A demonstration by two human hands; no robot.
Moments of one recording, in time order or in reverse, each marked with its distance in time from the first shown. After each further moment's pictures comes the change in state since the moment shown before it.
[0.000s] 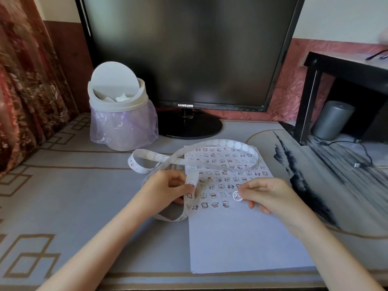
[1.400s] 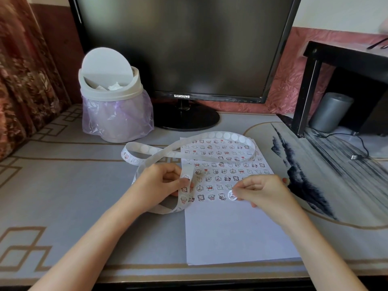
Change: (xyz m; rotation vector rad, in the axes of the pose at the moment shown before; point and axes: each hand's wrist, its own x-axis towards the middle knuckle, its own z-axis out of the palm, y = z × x) left_hand -0.002 -0.006 0.001 0.038 0.013 0.082; right_hand 0.001 0.015 0.008 -0.073 0.067 -0.036
